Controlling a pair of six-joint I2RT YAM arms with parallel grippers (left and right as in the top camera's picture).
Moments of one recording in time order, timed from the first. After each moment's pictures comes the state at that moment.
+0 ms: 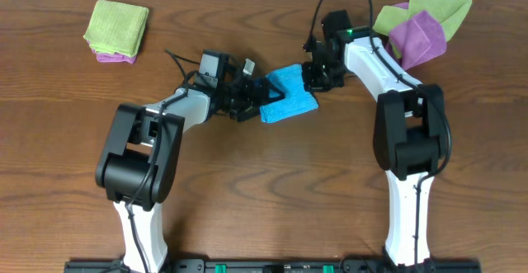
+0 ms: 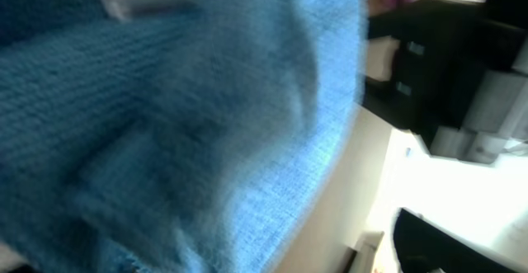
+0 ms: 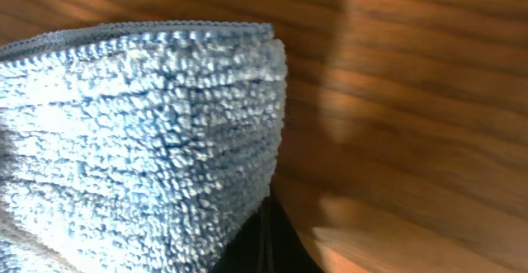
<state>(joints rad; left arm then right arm) -0.29 2.09 1.16 -0.03 0.88 -0.70 0.23 2.35 1.83 -0.92 -0.36 0.08</state>
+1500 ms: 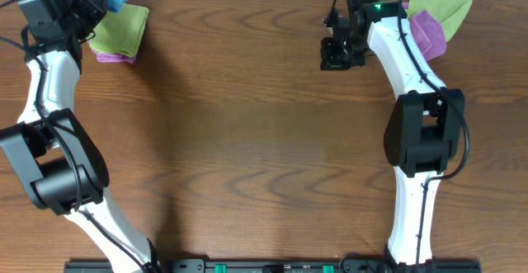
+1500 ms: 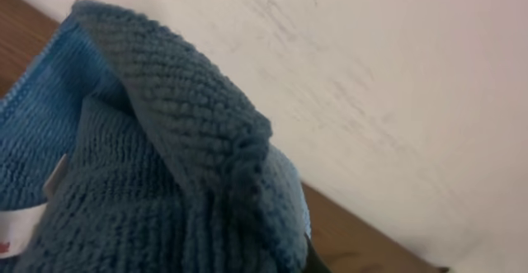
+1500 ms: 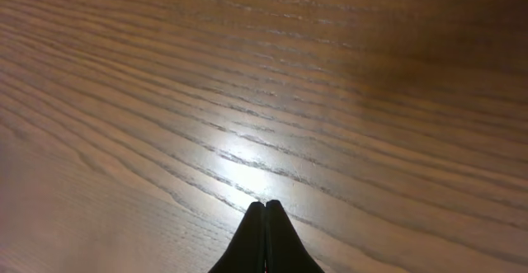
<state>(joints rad) 0.35 2.09 1.62 0.02 0.54 -0.58 0.14 2.35 2.06 -1.09 -0.34 0.04</state>
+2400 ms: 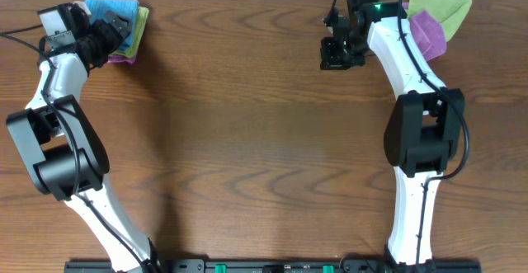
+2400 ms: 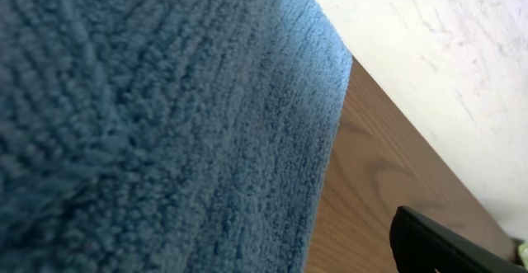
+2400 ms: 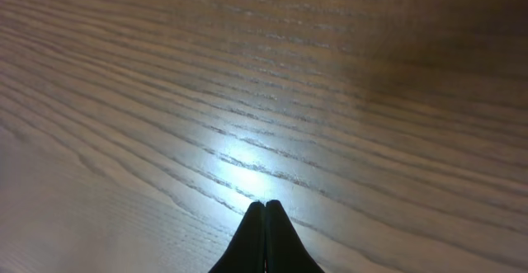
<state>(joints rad) 0.35 2.19 1.62 -0.22 0.49 -0.51 0.14 2.35 2.06 -1.09 -0.34 0.04</state>
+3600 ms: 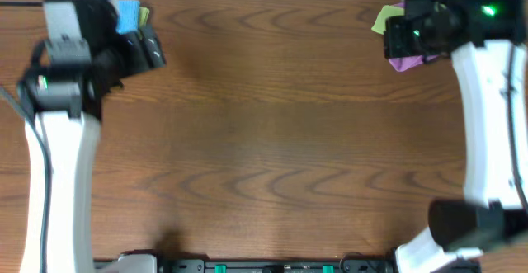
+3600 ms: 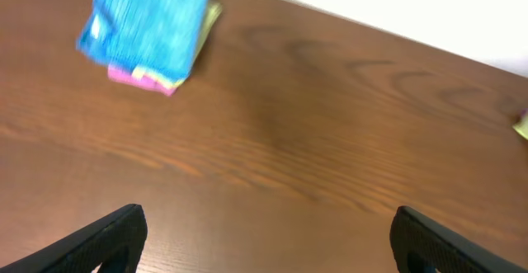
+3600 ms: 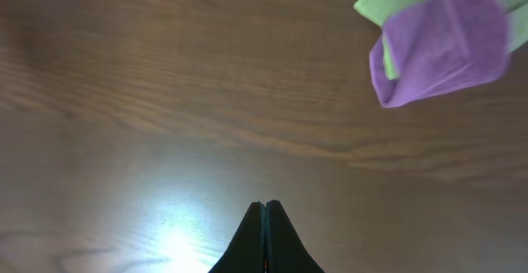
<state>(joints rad) -0.01 1.38 1.60 -1.00 0.06 -0.25 0.05 1.75 2.07 -1.35 -0.14 -0.04</state>
